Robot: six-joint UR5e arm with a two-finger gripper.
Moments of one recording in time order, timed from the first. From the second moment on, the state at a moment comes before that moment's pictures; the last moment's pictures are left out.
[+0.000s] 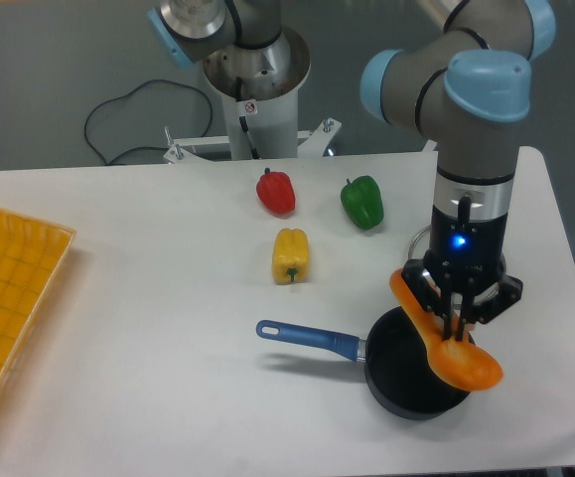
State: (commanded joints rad) arm 2.68 -2.01 -1.33 -0.79 1.25 0.91
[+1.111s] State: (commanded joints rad) arm 2.71 -2.14 -1.30 -0.63 1.16 0.92
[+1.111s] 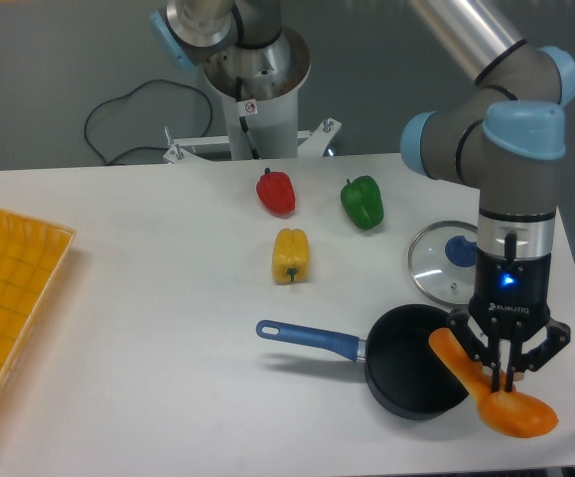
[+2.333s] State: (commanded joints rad) arm 2.71 -2.16 -1.42 -0.63 1.16 1.01
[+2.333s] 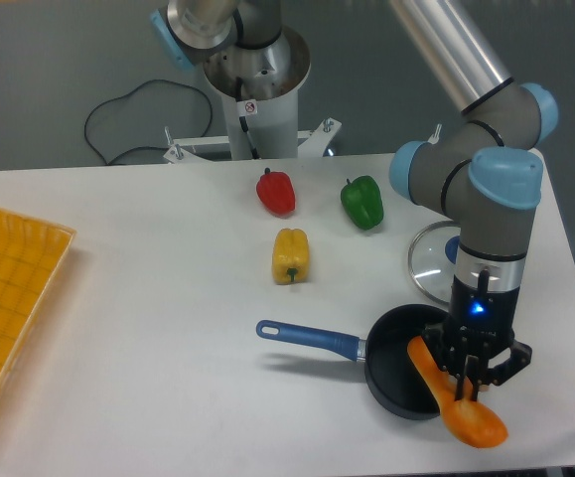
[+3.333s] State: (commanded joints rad) arm 2.71 -2.15 -1.47 -0.63 1.16 1.07
